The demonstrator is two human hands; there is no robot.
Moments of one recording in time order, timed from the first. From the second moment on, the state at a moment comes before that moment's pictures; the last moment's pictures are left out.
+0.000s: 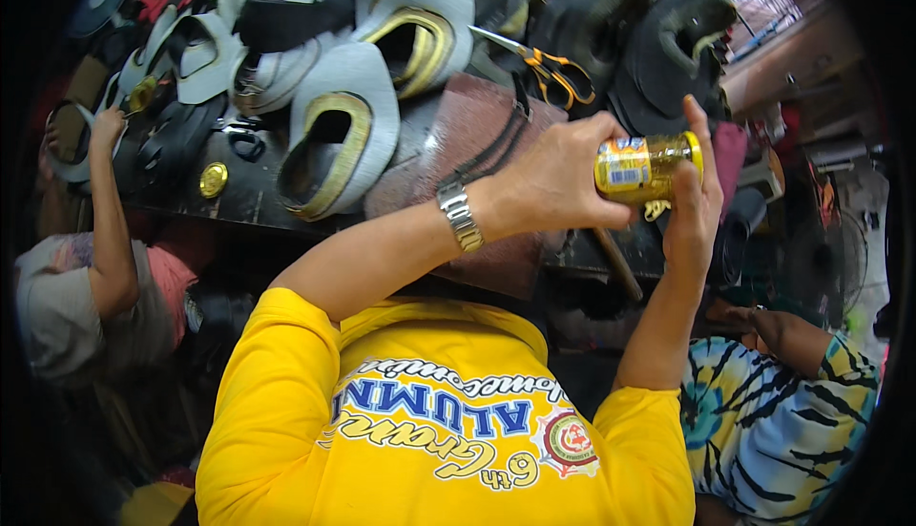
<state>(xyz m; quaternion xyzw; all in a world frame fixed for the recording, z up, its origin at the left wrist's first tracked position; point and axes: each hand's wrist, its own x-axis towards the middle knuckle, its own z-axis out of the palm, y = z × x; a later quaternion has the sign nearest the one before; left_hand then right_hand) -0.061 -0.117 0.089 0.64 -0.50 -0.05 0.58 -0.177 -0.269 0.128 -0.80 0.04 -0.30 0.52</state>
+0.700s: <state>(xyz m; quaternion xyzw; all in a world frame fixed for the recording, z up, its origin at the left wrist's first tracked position) -0.079 0.003 0.081 0.60 -0.47 -0.22 0.61 -0.167 -0.192 0.125 -0.87 -0.17 -0.20 0.42</state>
